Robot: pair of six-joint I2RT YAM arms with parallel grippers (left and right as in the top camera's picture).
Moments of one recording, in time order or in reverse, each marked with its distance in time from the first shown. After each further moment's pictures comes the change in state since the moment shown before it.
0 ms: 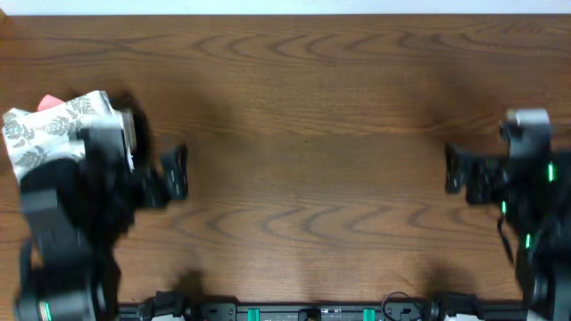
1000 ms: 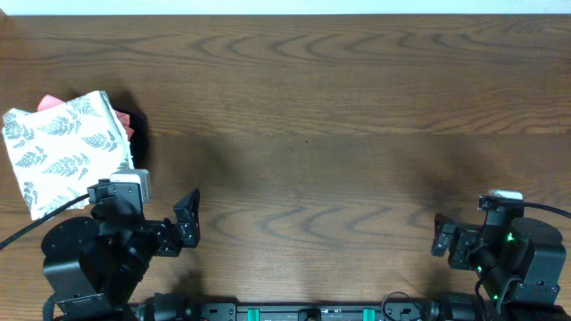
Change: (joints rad) left arm 0.000 -0.235 -0.182 -0.048 0.022 0.001; right arm 0.000 -0.302 -0.309 -0.217 0.109 0.085
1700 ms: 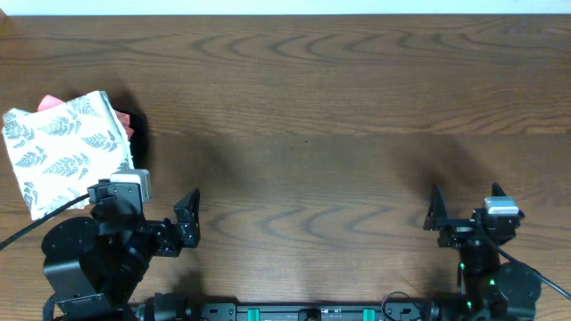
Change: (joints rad) left arm 0.000 0.000 0.000 0.000 0.000 0.000; right arm 0.000 -0.453 -0.516 0.764 -0.076 -0.087
